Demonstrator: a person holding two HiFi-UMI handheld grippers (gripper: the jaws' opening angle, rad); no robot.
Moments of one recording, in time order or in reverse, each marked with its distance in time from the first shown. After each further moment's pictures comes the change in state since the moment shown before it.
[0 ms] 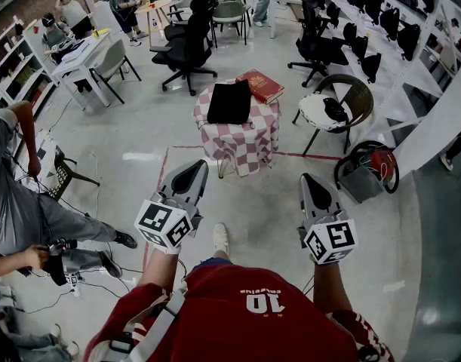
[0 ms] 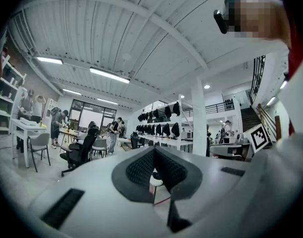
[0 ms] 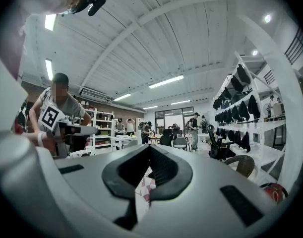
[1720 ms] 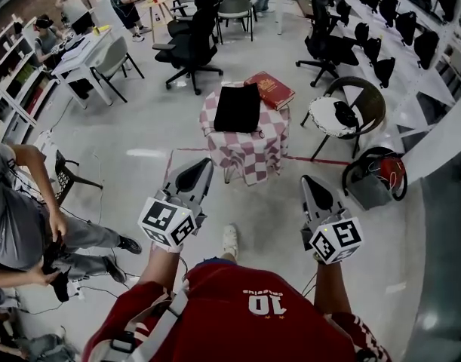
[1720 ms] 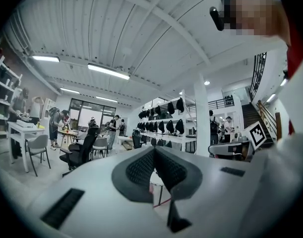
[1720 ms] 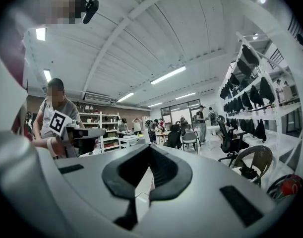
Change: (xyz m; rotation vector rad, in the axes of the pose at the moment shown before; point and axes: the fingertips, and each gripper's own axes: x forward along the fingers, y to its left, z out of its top) left arm 0.065 0.076 0.000 0.026 0.041 -0.008; right arm 0.101 -0.013 -0.010 0.092 0.030 0.100
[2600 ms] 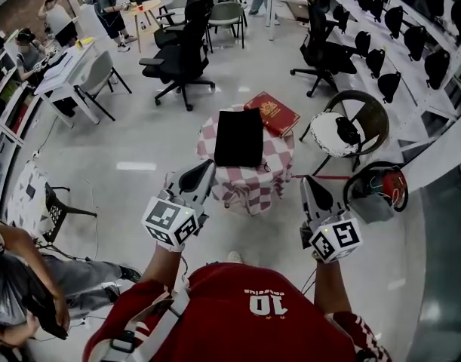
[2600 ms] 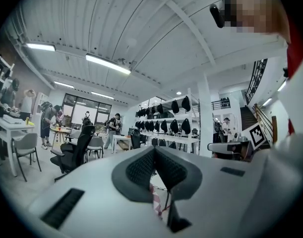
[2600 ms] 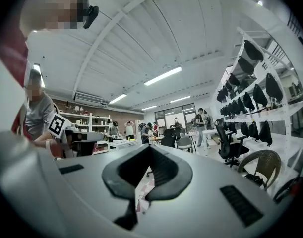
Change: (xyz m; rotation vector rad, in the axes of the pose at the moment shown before) left arm 0.134 0.161 0.001 -0.023 0.012 -0.072; right arm 0.185 -0.061 0.019 0.000 -0.047 -0.074
